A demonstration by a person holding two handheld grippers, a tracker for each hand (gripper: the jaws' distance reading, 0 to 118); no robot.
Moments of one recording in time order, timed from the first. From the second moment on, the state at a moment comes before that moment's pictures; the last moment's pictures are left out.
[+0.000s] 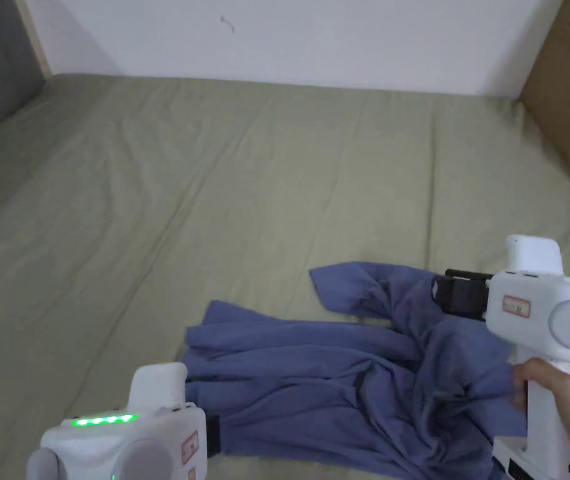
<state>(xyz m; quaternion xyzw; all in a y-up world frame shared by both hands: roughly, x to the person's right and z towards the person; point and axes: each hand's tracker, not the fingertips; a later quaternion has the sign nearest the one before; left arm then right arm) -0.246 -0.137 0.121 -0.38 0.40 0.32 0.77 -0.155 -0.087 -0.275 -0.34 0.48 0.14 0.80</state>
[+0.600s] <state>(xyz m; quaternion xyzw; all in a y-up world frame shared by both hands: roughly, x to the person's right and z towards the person) -0.251 -0.139 0.104 -0.42 0.39 0.34 0.75 -0.277 -0.182 -0.363 -0.46 0.46 0.25 0.72</state>
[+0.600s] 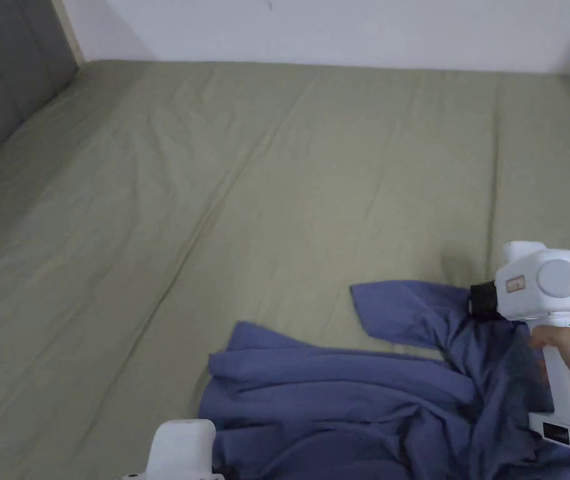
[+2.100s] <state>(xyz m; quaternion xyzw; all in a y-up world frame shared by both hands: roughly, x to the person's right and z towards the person) -0.504 0.155 0.124 -0.22 0.55 0.14 0.79 -0.133 0.145 -0.459 -0.32 0.41 0.05 0.85</state>
